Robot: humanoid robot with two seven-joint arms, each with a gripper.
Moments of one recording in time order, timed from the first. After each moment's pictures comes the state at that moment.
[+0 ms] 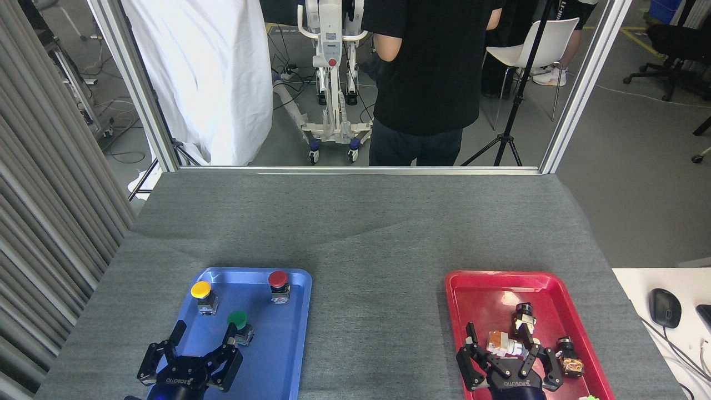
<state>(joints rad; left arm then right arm) 0.12 0.08 0.07 -1.57 -1.35 -0.20 0.13 0.17 0.01 0.04 -1.61 1.43 0.00 -0.12</state>
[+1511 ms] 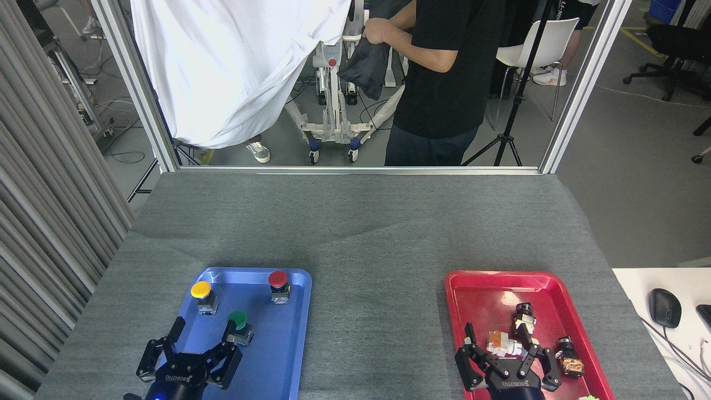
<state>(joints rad) 0.11 0.09 0.06 -1.56 -1.36 -0.20 0.16 0.17 0.01 0.04 -1.61 1.44 0.00 -0.12</state>
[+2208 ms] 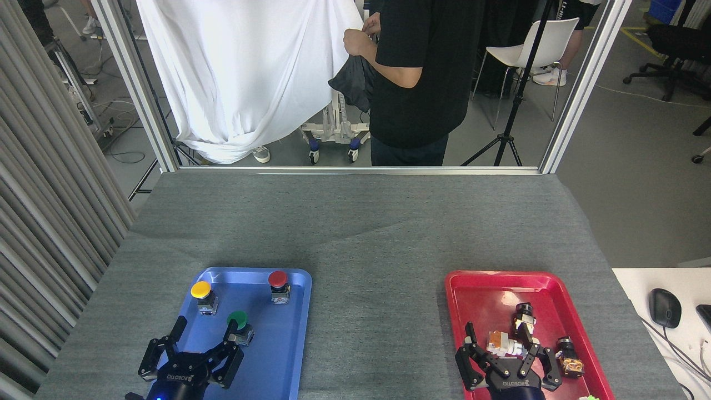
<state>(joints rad) 0.11 0.08 0.06 -1.56 -1.36 -0.20 0.16 0.17 0.01 0.04 -1.61 1.44 0.00 -0.12</state>
